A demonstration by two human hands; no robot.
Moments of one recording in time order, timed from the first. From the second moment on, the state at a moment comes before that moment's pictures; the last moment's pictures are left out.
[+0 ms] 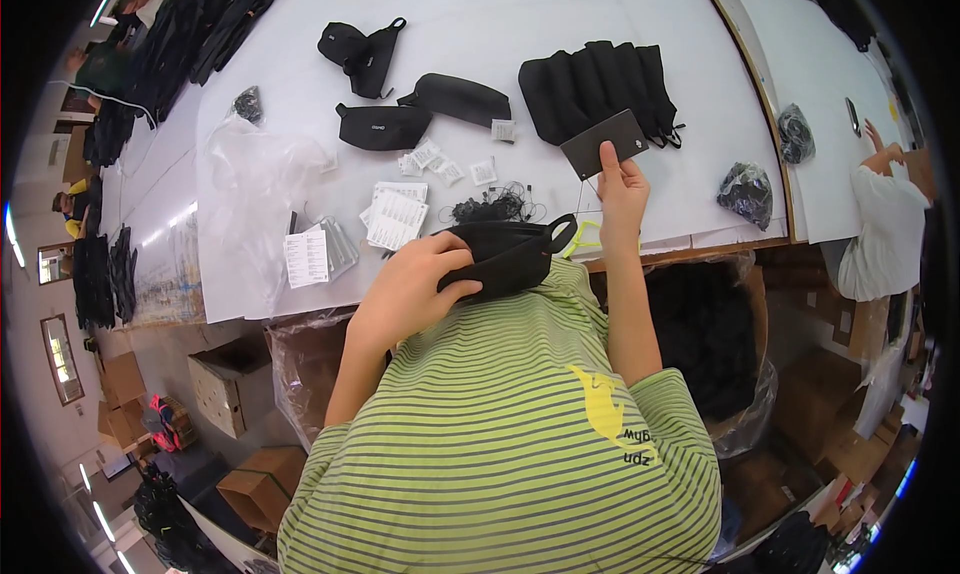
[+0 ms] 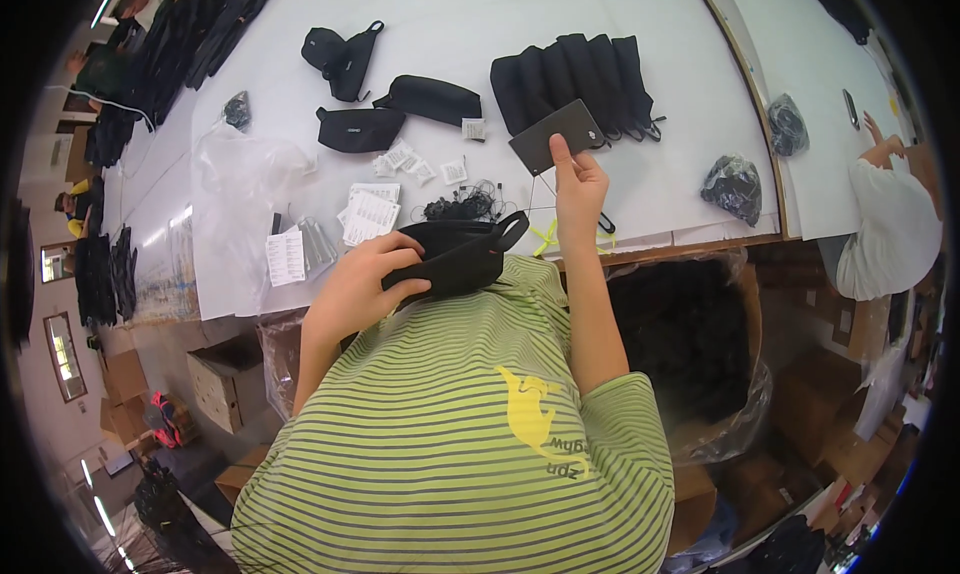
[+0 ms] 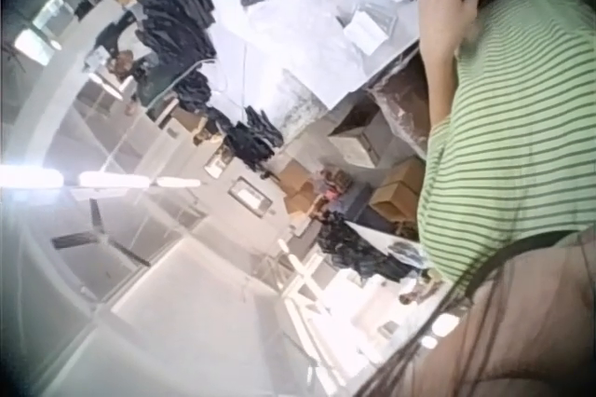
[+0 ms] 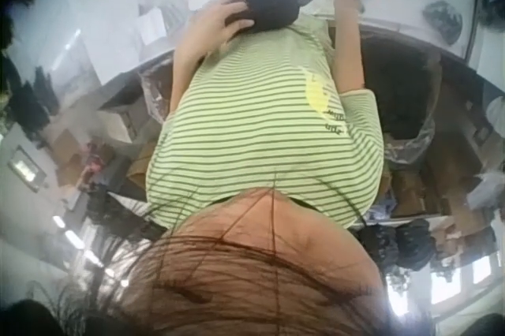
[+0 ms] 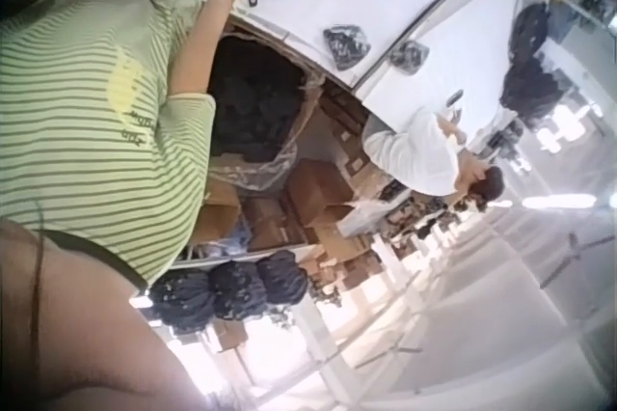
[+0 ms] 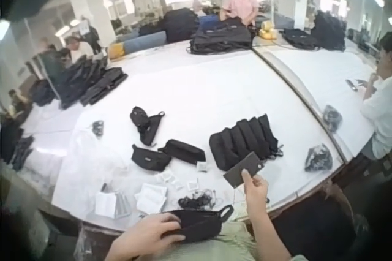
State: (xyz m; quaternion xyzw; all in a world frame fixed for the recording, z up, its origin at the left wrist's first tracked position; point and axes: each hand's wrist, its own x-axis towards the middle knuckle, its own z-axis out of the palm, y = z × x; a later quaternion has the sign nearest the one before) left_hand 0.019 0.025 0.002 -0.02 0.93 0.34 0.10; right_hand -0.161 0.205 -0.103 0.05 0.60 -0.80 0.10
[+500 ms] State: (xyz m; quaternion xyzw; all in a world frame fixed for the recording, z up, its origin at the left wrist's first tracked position) left_hand -0.001 0.007 -0.030 0.10 0.94 0.32 0.04; right_hand -0.128 0.195 -0.023 -0.46 0.77 -0.30 0.31
